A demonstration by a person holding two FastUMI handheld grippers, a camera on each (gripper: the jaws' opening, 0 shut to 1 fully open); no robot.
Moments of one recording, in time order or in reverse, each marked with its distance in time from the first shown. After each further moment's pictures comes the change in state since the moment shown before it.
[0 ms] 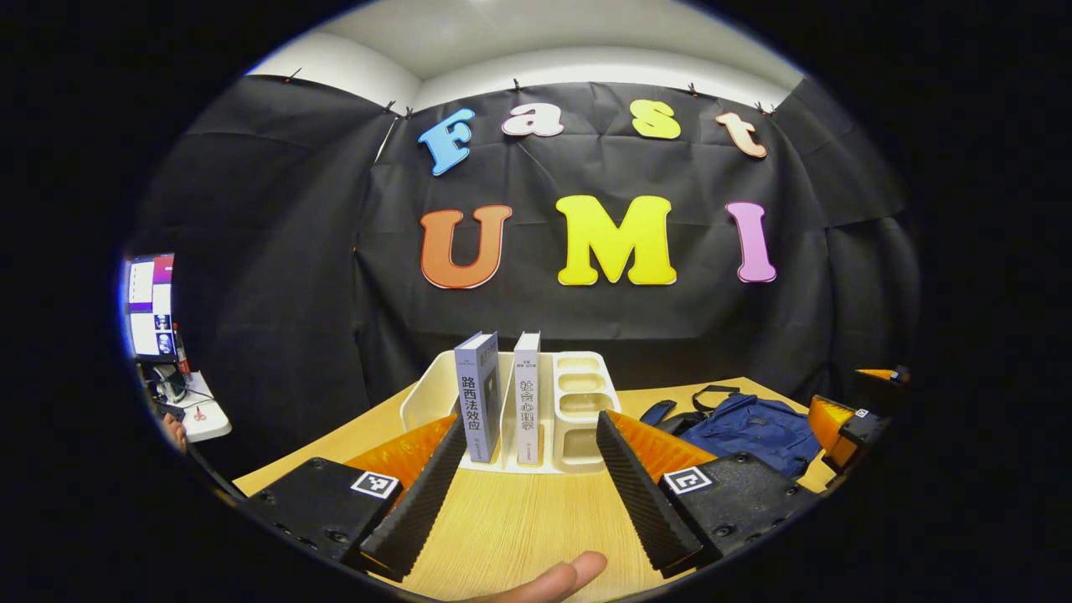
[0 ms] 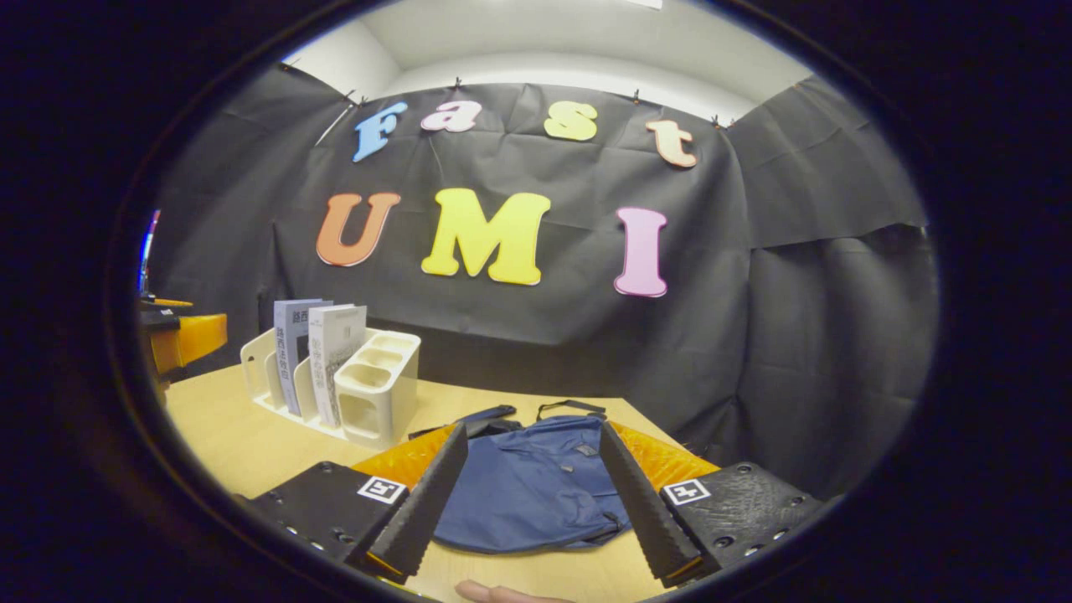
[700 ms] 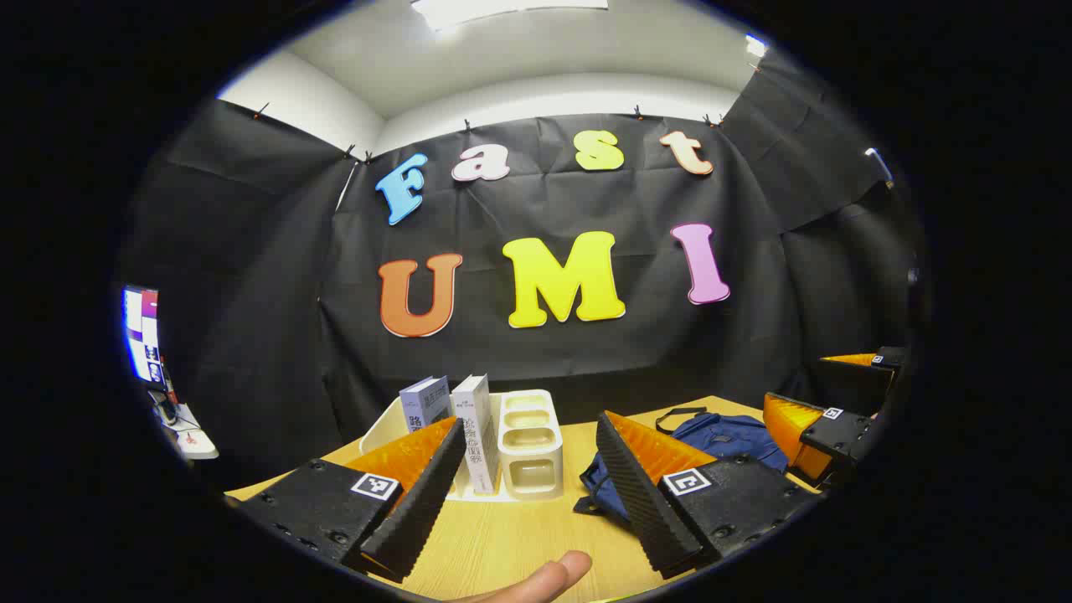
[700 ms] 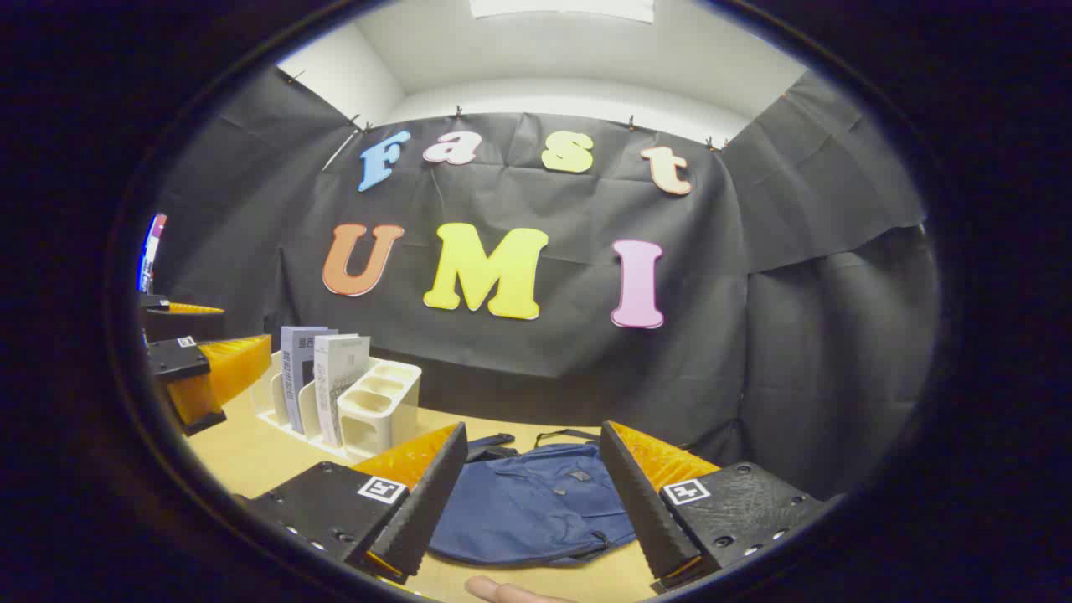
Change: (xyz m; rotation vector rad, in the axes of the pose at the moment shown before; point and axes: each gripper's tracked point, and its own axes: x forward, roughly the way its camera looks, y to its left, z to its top) left arm -0.010 -0.068 0.017 0.069 -0.118 -0.072; right arm -0.018 -0.007 0.034 0.008 -0.158 0.017
